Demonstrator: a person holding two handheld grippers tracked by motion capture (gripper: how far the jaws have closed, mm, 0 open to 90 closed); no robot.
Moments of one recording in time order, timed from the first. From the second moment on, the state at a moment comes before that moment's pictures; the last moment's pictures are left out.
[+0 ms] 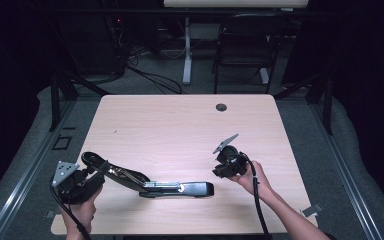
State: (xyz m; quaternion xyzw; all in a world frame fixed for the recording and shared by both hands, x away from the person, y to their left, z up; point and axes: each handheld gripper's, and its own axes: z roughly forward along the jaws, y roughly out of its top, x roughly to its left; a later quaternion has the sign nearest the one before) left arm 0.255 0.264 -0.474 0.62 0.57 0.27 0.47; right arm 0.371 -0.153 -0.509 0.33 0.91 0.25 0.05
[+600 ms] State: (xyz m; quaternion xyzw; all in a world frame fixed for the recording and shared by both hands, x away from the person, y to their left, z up) left arm 0.255 0.264 -0.475 0.62 0.57 0.26 0.47; right arm 0.382 -0.119 -0.494 0.28 0.92 0.28 0.05
